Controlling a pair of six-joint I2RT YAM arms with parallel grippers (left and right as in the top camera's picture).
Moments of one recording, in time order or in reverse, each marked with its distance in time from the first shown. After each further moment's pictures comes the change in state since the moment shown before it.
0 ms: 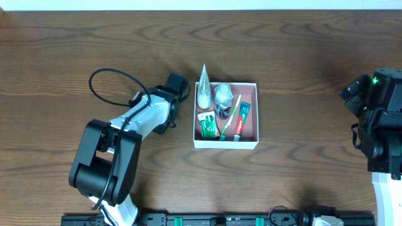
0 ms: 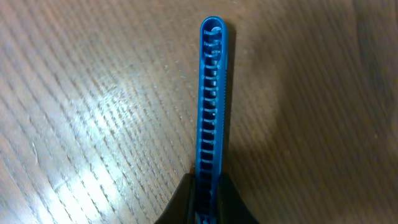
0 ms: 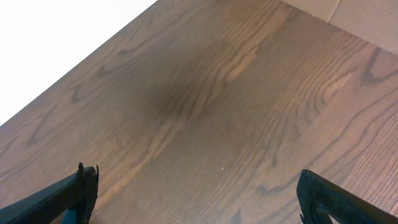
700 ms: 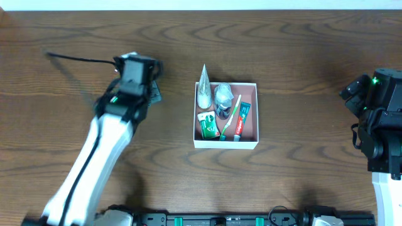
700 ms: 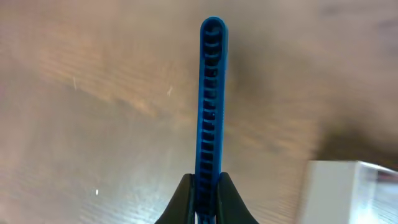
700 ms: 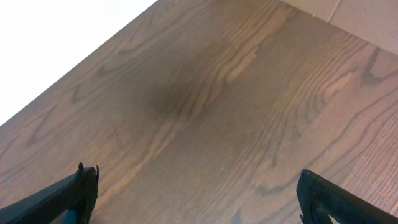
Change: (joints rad) left arm 0.109 -0.512 0.058 0.004 0.052 0.937; right arm 0.000 0.000 0.000 0.000 0.000 0.000
